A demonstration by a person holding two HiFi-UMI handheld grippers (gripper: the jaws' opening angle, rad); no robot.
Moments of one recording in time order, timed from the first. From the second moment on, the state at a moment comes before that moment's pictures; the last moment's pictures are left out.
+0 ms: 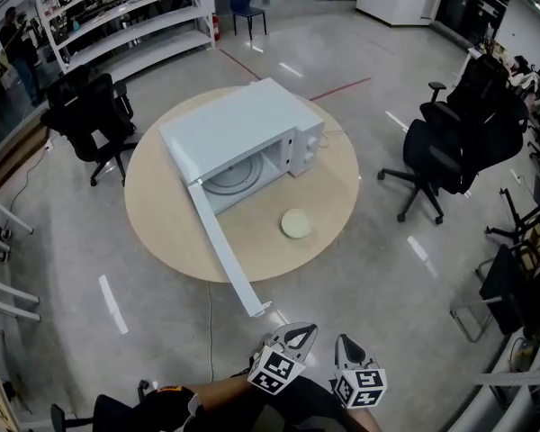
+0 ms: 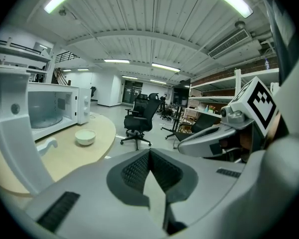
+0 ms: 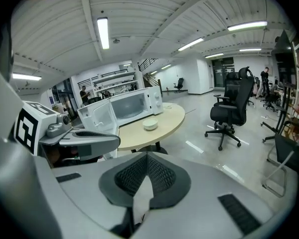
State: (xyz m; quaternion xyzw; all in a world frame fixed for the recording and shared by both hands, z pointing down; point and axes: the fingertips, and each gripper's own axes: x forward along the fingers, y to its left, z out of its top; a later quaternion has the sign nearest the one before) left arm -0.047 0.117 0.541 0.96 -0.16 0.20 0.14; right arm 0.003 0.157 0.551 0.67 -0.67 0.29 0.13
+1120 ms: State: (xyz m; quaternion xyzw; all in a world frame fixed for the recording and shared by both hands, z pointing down) left arm 0.038 0.084 0.516 0.91 -0.34 0.17 0.14; right arm 0.113 0.100 0.526 0.56 -0.79 0.23 0.13
